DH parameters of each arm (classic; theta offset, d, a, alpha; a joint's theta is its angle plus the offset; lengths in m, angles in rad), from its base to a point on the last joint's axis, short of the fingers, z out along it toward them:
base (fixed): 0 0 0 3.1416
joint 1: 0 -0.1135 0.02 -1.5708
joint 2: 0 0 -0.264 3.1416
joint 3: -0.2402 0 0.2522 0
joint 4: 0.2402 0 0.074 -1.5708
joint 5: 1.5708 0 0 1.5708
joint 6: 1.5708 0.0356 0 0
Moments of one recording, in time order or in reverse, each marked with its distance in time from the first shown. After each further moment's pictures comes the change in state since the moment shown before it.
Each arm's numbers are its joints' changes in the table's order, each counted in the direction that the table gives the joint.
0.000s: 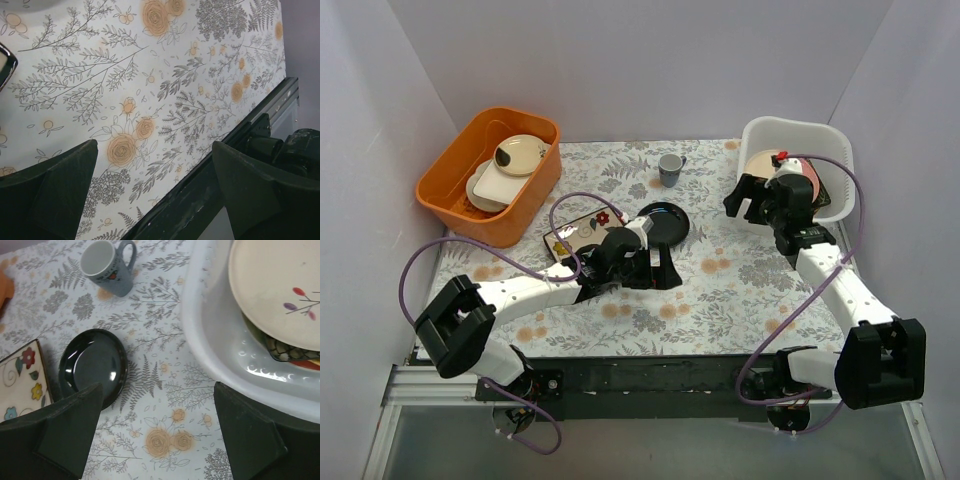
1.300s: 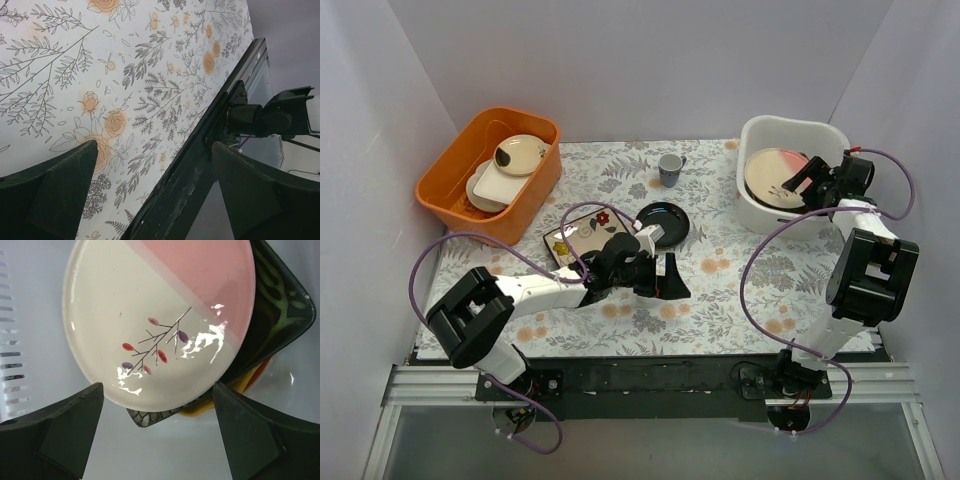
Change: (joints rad) left arm -0.007 -0.074 0.082 -0.226 0.221 0.021; right arm 0.469 -0.491 -0.299 0.021 -0.246 0.148
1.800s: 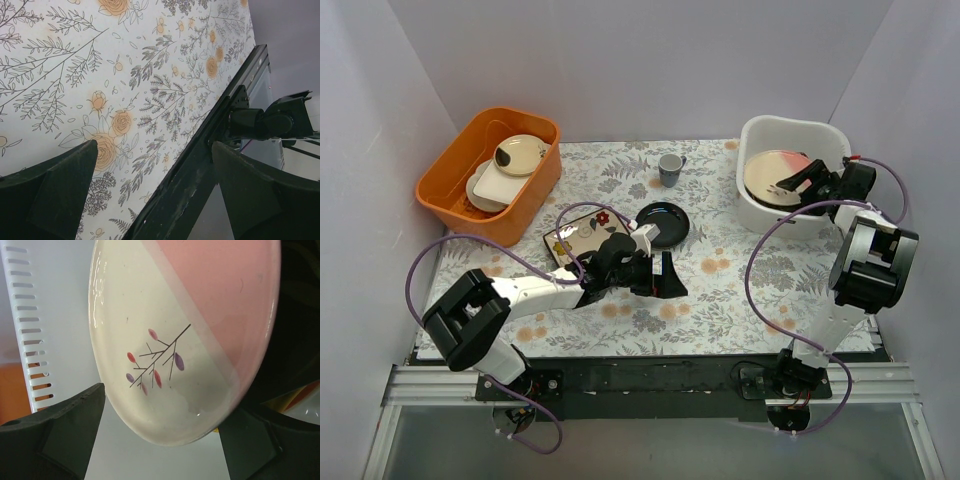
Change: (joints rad) left arm -0.012 0.019 0.017 -0.002 -0.014 -0.004; right arm 0.037 -0.119 -0.013 -0.097 -0.220 0.142
